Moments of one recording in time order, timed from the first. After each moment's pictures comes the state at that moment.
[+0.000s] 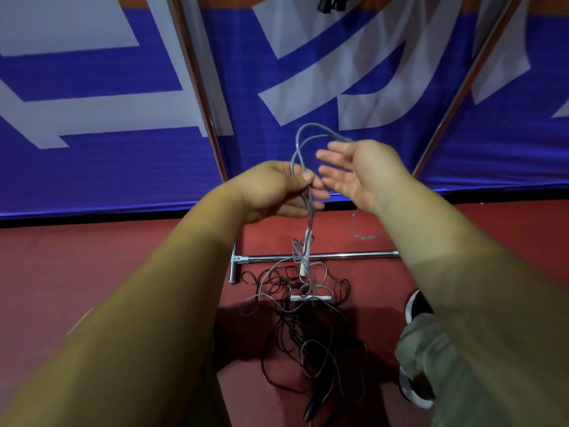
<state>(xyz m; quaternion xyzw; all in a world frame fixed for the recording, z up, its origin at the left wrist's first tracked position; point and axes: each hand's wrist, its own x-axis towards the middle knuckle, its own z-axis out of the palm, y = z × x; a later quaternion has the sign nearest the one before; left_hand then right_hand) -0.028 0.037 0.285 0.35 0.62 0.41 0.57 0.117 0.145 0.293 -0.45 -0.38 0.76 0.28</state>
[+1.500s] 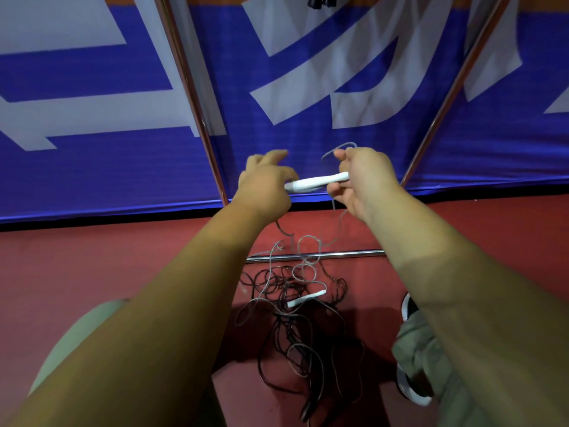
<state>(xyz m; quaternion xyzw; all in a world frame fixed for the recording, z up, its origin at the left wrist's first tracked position) -0.033 0.052 0.254 0.58 0.80 0.13 0.08 0.117 0.145 0.278 -0.53 -0.35 0.69 0.35</state>
